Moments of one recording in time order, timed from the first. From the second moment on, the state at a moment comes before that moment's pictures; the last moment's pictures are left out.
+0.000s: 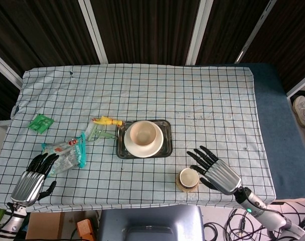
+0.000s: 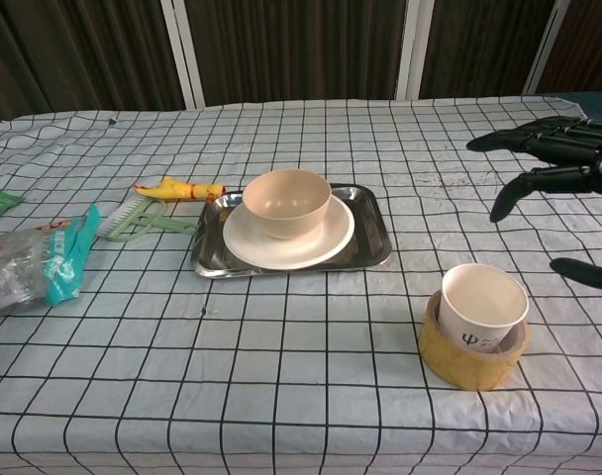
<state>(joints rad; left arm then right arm) -0.19 -1.19 0.04 -1.56 1.62 1.39 0.04 0.51 -1.29 -0.21 -1.44 -1.84 1.44 -0.09</state>
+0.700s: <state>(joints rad) -0.19 -1.19 0.04 -1.57 1.61 1.39 0.05 0.46 -1.40 -0.21 -1.28 -1.88 1.36 0.00</state>
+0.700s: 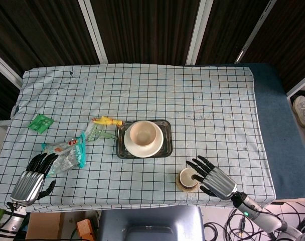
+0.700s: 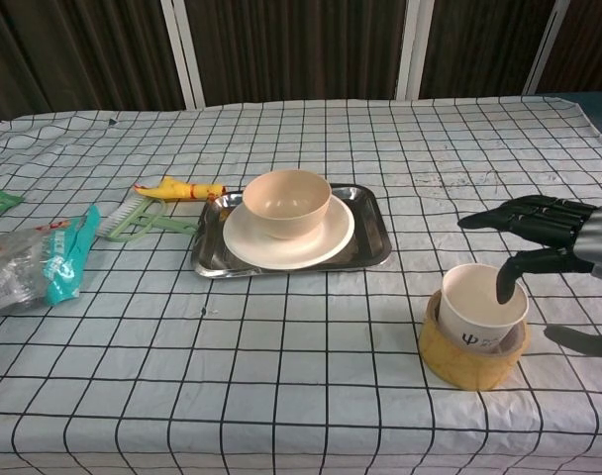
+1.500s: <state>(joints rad) -0.18 -1.19 0.04 -1.57 1.62 1.40 0.04 0.47 -1.42 -0.16 -1.30 -1.88 1.36 -0.01</state>
